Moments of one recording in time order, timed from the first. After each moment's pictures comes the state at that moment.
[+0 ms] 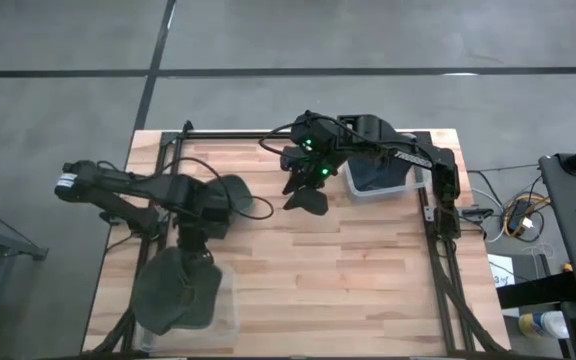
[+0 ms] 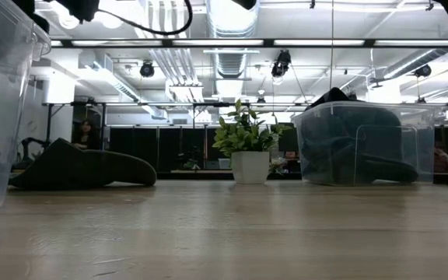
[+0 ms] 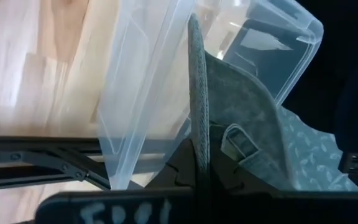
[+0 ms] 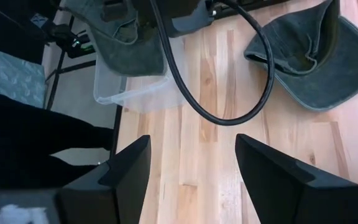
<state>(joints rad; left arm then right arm) -0.14 1.29 1.23 -1.39 0.67 -0.63 -0.11 1.97 2.36 -1.22 -0.46 0.17</state>
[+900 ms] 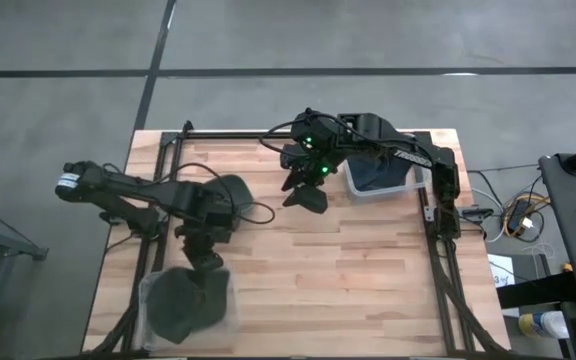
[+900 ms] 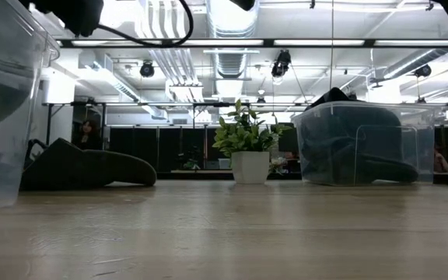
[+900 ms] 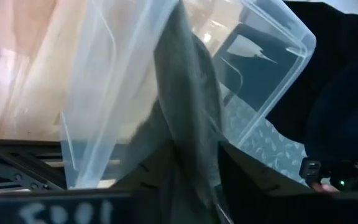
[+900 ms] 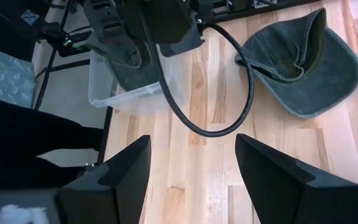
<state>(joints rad) -0.16 1.30 1.13 -1.21 0.75 -0.81 -0.12 1.97 2.36 -1.22 -0.44 0.13</state>
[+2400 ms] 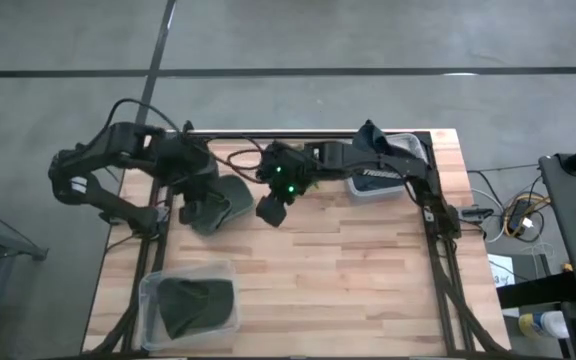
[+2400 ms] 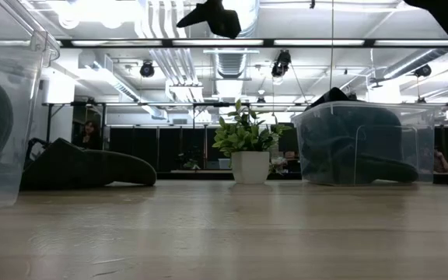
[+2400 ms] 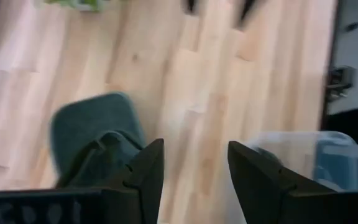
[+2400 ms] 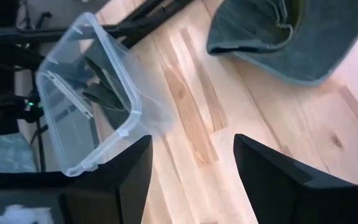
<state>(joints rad) 0.02 1.29 1.81 -1.57 0.05 -0.24 -0.05 2.11 2.32 -1.04 -0.25 0.58</state>
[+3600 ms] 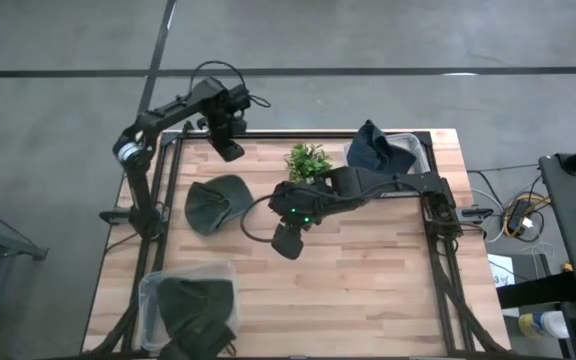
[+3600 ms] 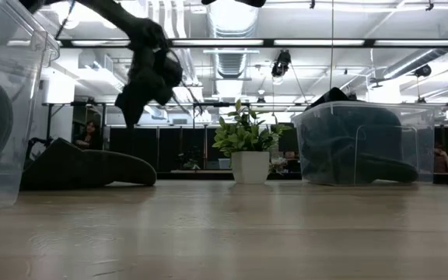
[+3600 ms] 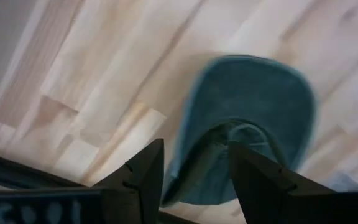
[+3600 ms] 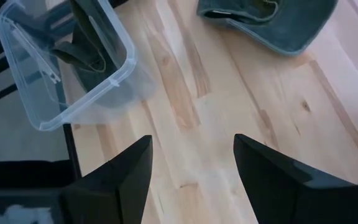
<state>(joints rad) 0.81 1.84 1.68 -1.51 0.12 0.16 0.14 2.05 2.30 -1.20 0.00 0.58</state>
